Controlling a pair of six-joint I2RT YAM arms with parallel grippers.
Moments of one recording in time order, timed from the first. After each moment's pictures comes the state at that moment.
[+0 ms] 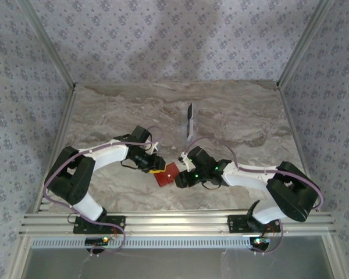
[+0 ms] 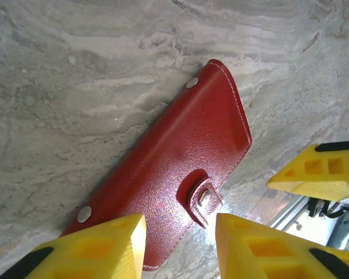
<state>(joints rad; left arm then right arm) -0.55 1.60 0.85 -0.51 0.62 -0.49 0.88 1.43 0.62 -0.10 -0.34 0.46</state>
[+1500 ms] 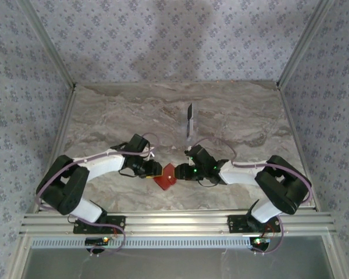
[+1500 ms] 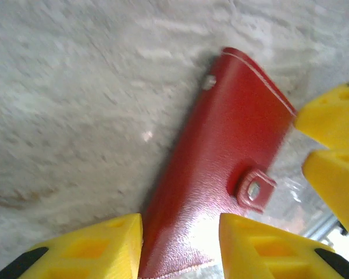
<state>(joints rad) -0.60 1.46 0.67 -0.40 0.51 -0.60 0.83 1.52 0.60 0.09 -0.28 0.80</state>
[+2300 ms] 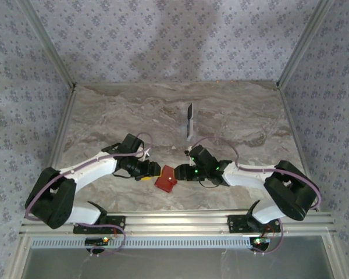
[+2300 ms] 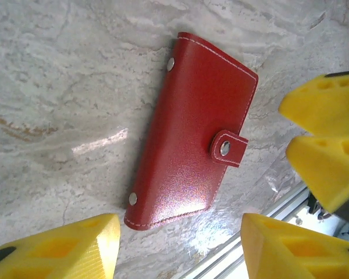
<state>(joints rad) -0.57 1.37 0.69 -0.52 0.56 -0.59 0.85 1.44 0.59 0.03 -0.27 0.78</state>
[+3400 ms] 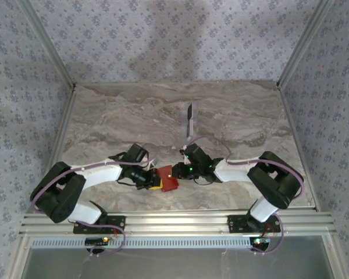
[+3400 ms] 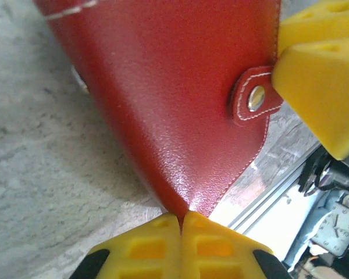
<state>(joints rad) -0.64 1.42 0.55 -0.29 0.67 -0.73 0.85 1.60 0.64 0.15 -0.31 0.82</state>
